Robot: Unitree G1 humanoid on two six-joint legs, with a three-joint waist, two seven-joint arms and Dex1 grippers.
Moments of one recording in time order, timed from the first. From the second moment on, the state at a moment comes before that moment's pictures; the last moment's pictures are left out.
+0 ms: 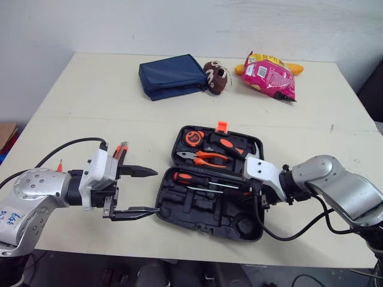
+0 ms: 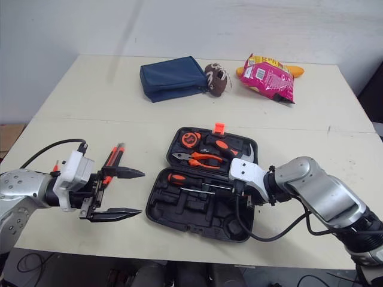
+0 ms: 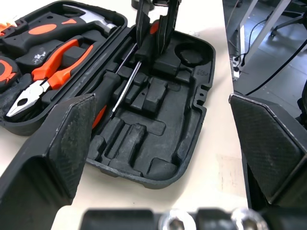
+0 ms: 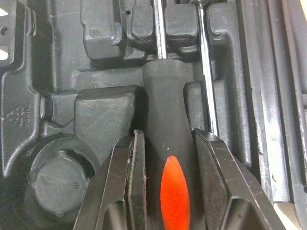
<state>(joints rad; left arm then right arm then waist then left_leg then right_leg) -0.09 0.92 0.22 -0.47 -0.72 0.51 -1.13 -0.52 -0.98 0.35 -0.47 0.34 0.96 1.09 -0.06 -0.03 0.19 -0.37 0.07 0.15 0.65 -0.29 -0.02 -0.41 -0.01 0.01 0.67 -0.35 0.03</state>
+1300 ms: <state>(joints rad) -0.06 0.92 0.23 -0.44 -0.70 0.49 -1.15 -0.37 -0.75 0.13 -0.29 0.49 0.52 1.25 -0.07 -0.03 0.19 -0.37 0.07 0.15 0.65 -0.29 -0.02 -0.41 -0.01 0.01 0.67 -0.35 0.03</state>
